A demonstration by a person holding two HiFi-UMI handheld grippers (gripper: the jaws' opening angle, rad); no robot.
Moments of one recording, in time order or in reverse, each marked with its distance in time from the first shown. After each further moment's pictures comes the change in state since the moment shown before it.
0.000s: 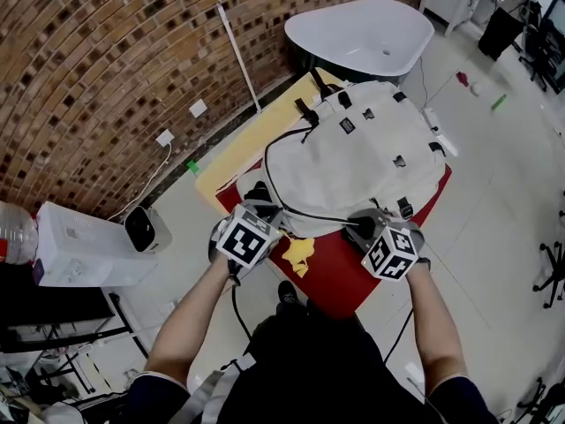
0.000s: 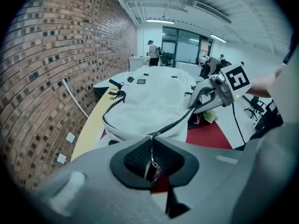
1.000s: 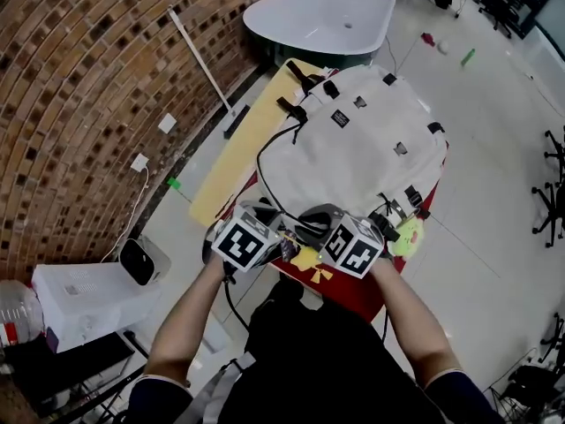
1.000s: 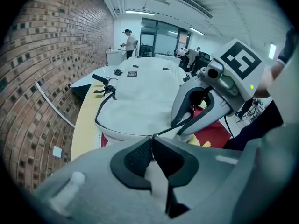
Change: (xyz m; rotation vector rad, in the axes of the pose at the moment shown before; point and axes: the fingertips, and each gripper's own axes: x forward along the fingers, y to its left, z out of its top) left arm 0.020 0.038 -0.001 0.187 0.080 -0.230; right arm 0.071 -0.004 0.138 0.422 -0.120 0.081
